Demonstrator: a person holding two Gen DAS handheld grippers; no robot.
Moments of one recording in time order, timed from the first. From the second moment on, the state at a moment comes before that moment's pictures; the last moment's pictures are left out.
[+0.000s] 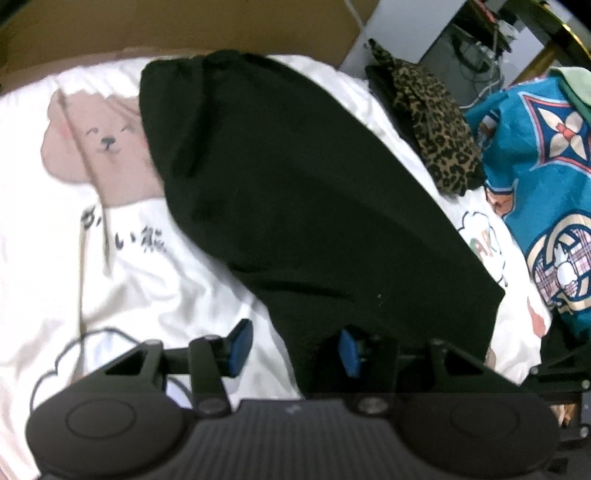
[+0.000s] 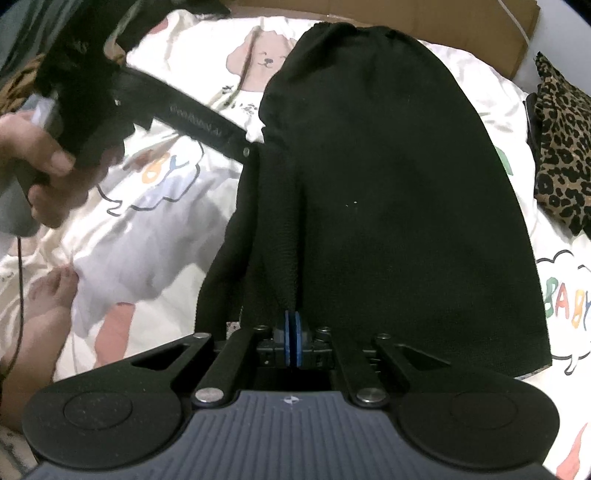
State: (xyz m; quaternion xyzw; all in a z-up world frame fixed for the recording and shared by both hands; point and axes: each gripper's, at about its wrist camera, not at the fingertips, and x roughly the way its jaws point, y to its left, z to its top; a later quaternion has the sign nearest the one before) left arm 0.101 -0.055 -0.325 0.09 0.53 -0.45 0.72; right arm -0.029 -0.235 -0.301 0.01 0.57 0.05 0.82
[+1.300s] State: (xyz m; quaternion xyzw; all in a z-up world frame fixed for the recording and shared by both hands) left arm 0.079 -0.071 -0.348 0.13 0.51 -0.47 0.71; right arm 0.007 -0.228 -0.298 0.05 0.53 0.03 0.85
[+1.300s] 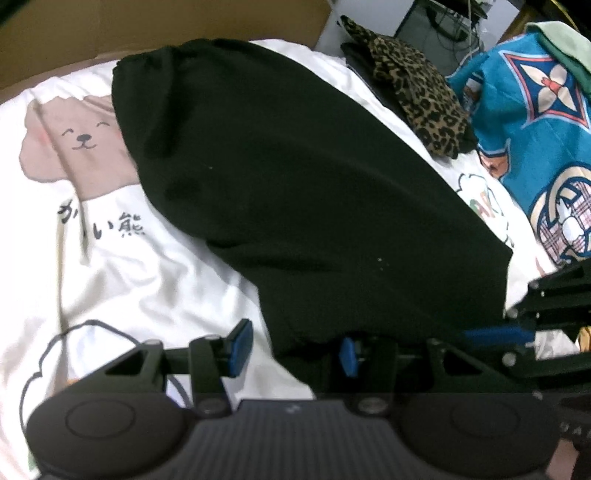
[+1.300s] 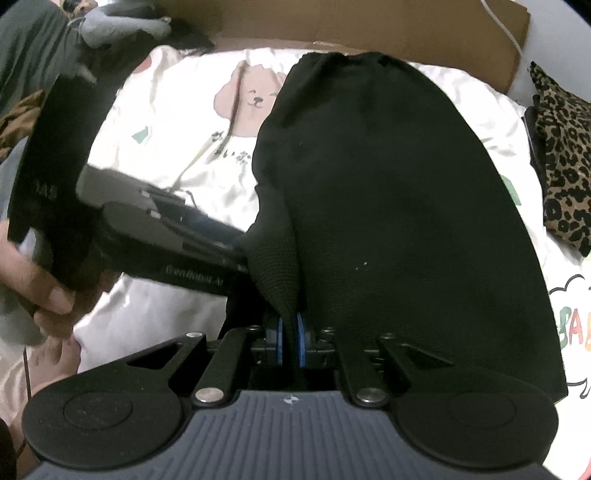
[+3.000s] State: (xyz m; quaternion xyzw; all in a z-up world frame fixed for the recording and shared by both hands) left arm 0.096 0.008 -0.335 0.14 0.53 -0.42 0.72; right arm -0.025 -0.380 -0.361 0.05 0.61 -0.16 0.78
